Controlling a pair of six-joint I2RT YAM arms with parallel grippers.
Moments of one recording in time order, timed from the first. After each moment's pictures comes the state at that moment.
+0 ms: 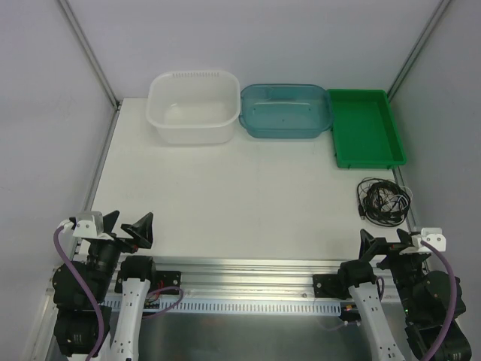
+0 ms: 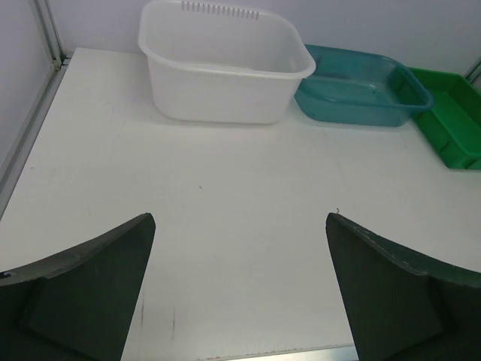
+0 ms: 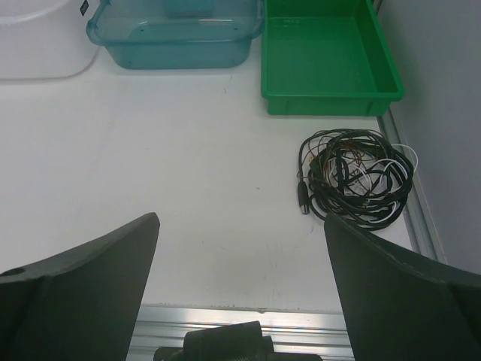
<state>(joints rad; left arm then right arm) 0.00 0.00 0.94 -0.93 0.12 -0.20 0.21 0.01 1.02 -1.16 0.17 0.04</state>
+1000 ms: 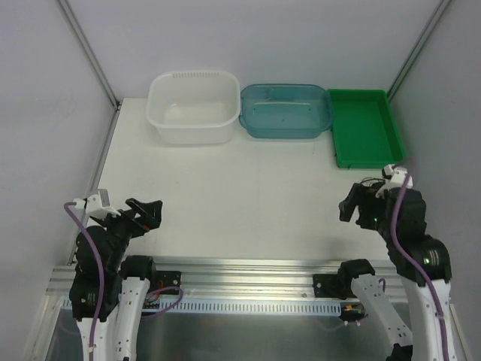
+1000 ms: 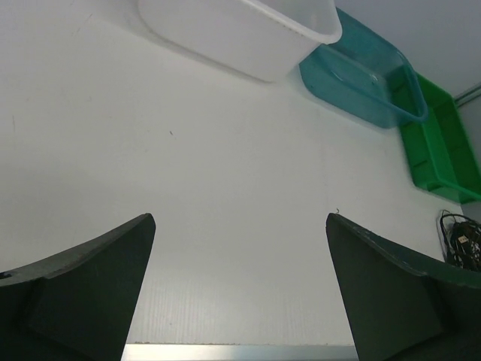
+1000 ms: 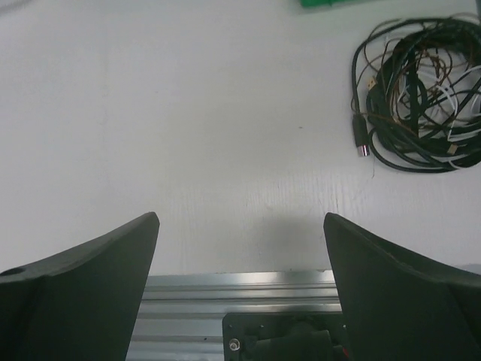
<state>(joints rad) 0.00 0.05 0.74 -0.88 0.08 -0.51 0.18 0.44 1.05 -1.13 0.08 0.26</state>
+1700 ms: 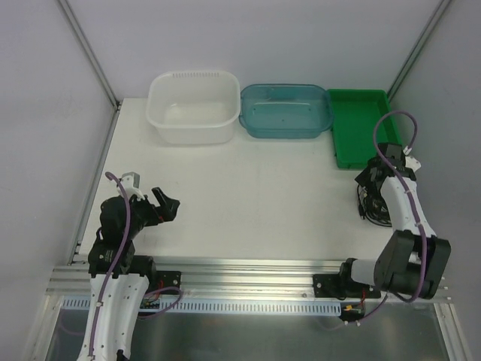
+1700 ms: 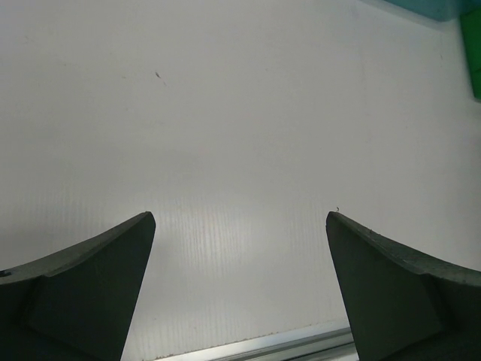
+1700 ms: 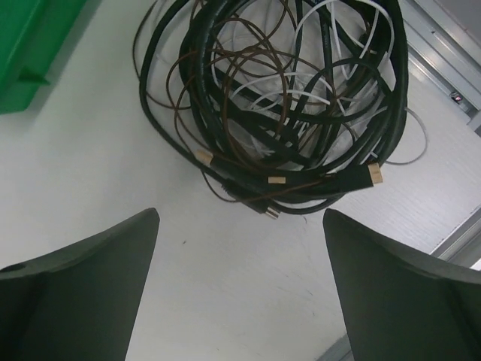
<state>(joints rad) 0.00 0.30 0.52 -0.65 0.24 -0.39 -0.18 1.22 0.94 -0.76 0.38 0.60</state>
